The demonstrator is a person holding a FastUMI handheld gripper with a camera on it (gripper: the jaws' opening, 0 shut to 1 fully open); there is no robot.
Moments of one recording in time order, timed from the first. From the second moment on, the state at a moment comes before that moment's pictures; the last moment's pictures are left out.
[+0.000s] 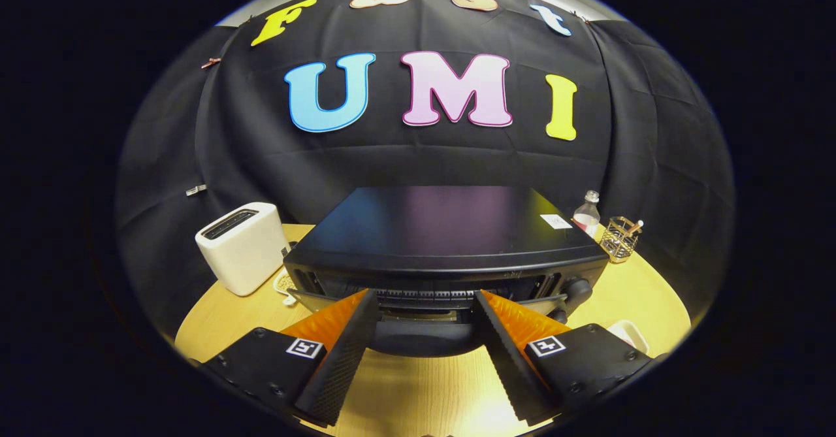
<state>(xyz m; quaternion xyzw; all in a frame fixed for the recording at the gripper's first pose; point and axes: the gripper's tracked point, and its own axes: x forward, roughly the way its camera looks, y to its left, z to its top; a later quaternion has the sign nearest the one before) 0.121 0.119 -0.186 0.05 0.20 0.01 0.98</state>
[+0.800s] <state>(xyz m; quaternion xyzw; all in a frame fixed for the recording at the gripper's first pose) 0.035 0.129 -0.241 0.00 0.25 0.07 0.96</state>
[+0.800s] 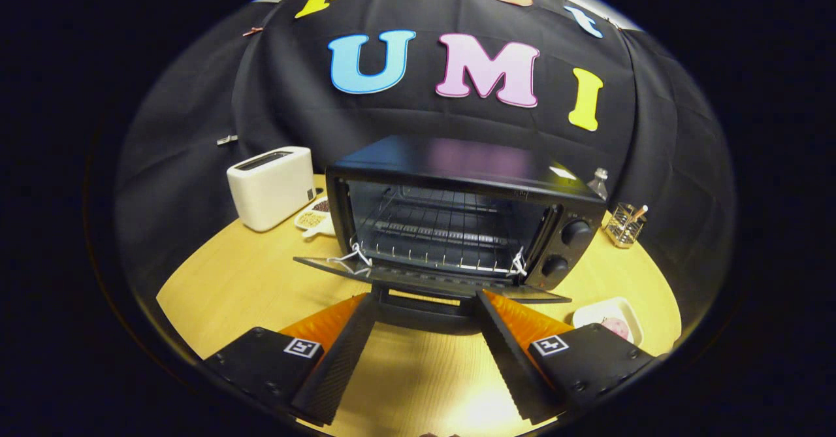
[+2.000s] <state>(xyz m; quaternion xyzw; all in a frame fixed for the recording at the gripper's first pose) -0.009 -0.005 -0.199 0.06 0.32 0.10 0.94</state>
